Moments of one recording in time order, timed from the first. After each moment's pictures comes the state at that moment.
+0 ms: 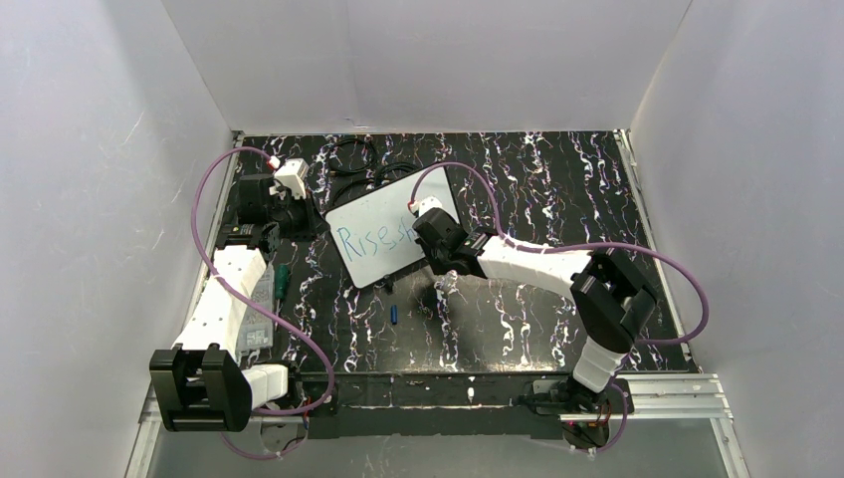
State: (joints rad) left arm -0.01 1.19 0.96 -0.49 0.41 -0.10; right arm 0.93 1.72 1.16 -0.37 0.29 0.28
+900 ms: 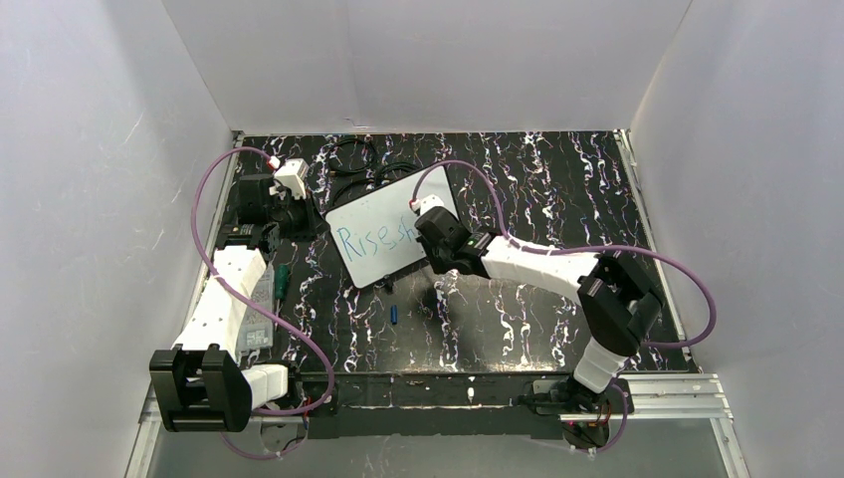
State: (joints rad) left arm -0.01 1.18 0.96 -0.49 0.41 -0.10; right arm 0.93 1.69 1.15 -0.38 0.26 0.29
